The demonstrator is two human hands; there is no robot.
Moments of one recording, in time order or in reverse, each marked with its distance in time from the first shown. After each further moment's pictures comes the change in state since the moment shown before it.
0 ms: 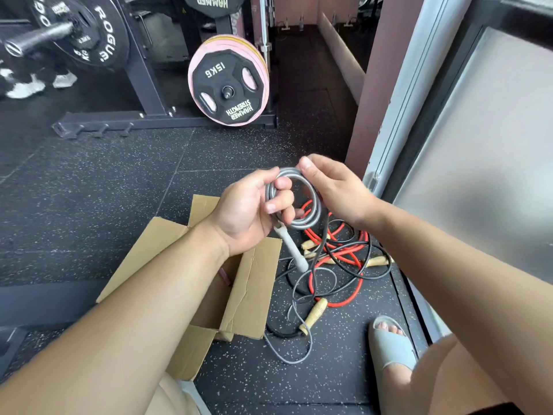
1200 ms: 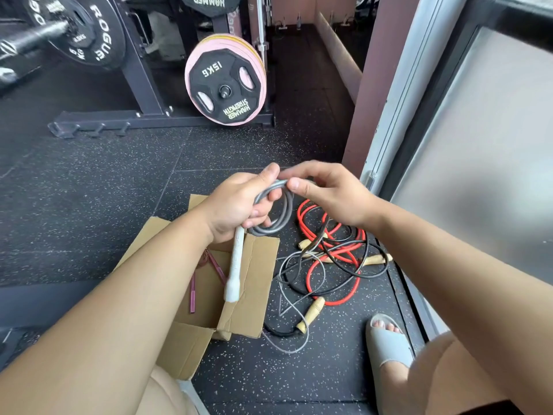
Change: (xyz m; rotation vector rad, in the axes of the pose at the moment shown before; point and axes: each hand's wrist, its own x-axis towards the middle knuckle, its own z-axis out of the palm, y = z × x) left_hand -0.001 0.009 -0.018 0.523 0.083 0.050; right_hand -0.007 -0.006 -0.007 -0.244 -0.094 -0.084
